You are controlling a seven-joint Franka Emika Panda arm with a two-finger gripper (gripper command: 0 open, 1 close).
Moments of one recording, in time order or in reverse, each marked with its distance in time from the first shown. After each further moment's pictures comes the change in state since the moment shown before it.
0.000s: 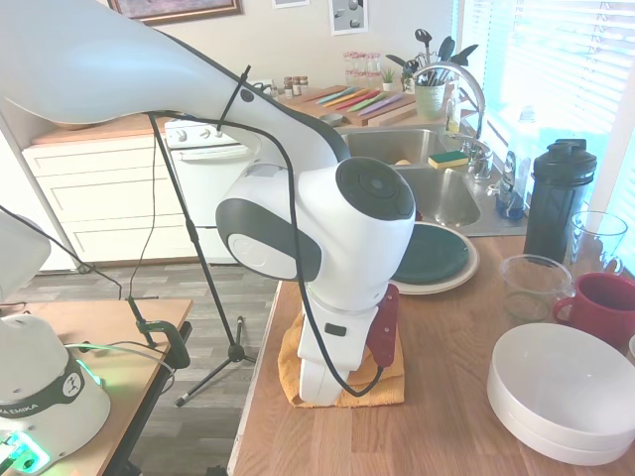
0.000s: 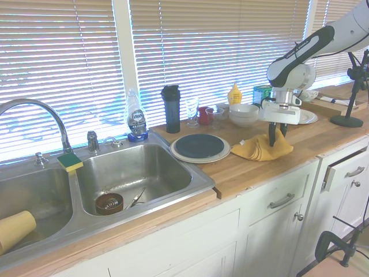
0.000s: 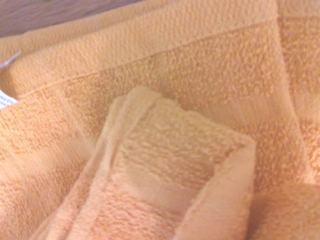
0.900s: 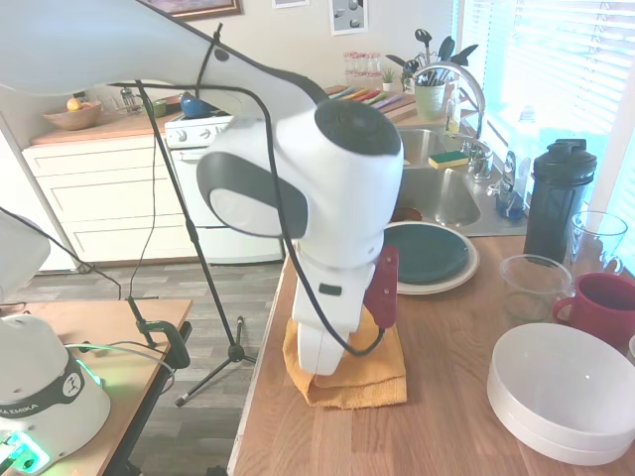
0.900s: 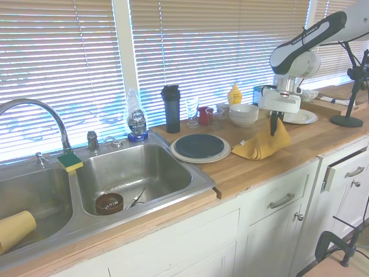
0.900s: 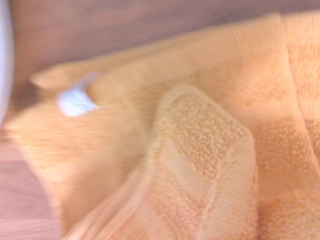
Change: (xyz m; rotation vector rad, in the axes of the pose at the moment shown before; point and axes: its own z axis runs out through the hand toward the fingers) arm -0.038 -0.007 -0.066 0.066 0.070 -0.037
